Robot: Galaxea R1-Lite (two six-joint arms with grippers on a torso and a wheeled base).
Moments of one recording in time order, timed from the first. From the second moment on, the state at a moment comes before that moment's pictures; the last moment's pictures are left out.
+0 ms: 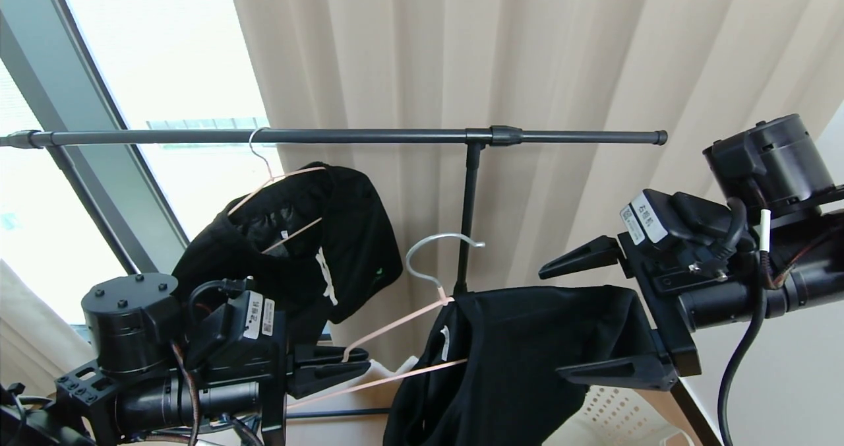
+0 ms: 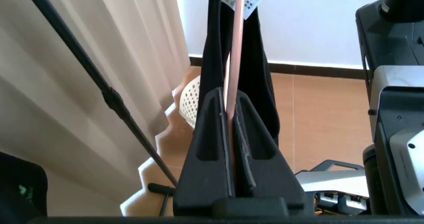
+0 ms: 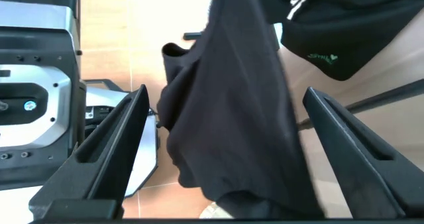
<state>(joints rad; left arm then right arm) -0.36 1.74 -0.26 -1.21 -0.90 0.41 0.44 1.55 -1.09 0.34 0.68 -0.77</state>
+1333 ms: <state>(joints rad) -0.41 1.74 -0.26 -1.21 -0.89 0.41 0.50 1.66 -1.14 0.32 0.66 -0.75</state>
